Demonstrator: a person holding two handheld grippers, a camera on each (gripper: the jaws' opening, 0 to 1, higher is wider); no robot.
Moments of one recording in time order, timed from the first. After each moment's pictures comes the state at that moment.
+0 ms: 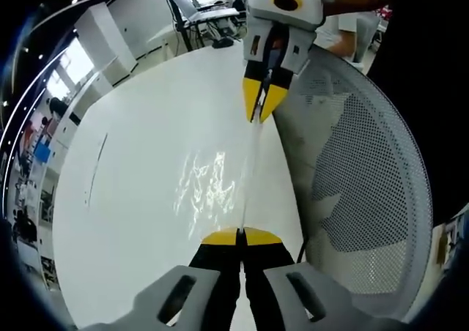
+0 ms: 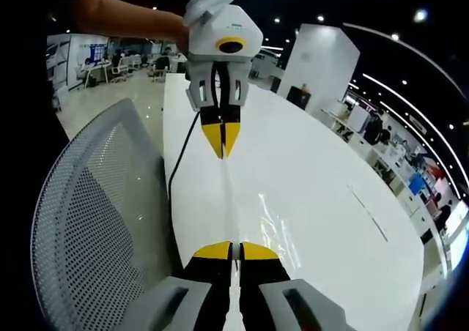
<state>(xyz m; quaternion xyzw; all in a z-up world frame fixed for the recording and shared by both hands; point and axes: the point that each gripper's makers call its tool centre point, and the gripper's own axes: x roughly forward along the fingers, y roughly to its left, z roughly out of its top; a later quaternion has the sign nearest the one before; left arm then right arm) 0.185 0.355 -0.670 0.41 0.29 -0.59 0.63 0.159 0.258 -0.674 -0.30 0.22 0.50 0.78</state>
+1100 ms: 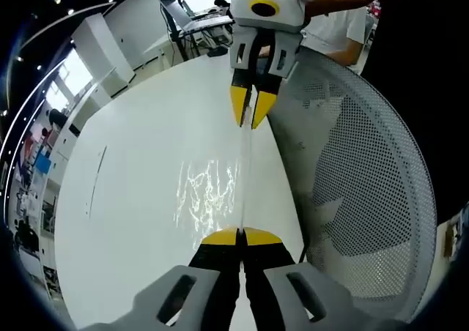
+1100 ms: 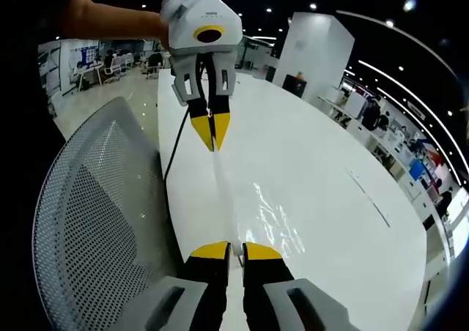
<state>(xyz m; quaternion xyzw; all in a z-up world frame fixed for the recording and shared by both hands) 0.181 0.347 -0.670 0.40 0.26 -0.61 0.64 0.162 0.245 -0.680 -0.28 0.27 0.48 0.79</state>
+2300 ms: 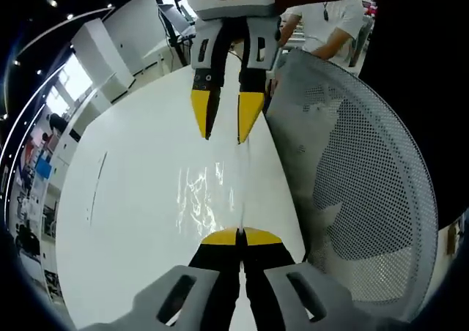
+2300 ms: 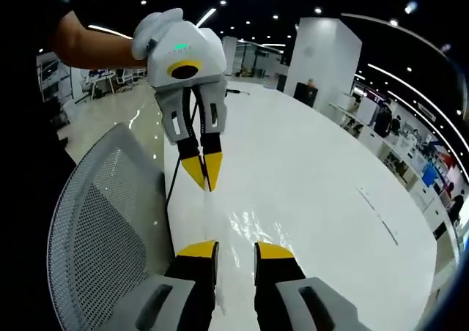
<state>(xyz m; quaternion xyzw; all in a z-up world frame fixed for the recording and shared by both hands) 0.180 0.339 -0.667 0.40 0.25 -0.61 0.64 0.184 0.274 -0.652 -0.27 0.25 0.53 0.77</state>
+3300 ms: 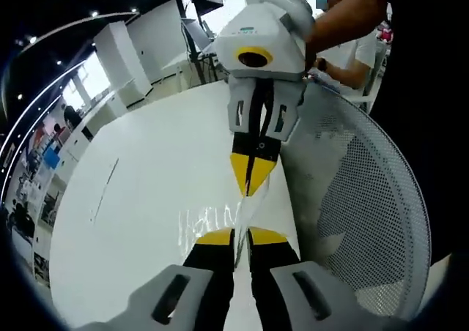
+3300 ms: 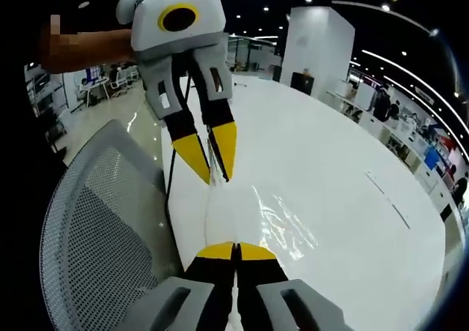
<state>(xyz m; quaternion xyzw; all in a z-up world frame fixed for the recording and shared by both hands) 0.183 0.314 -0.637 0.33 0.22 -0.61 0.69 0.180 0.281 -0.678 -0.24 0.28 0.52 0.77</state>
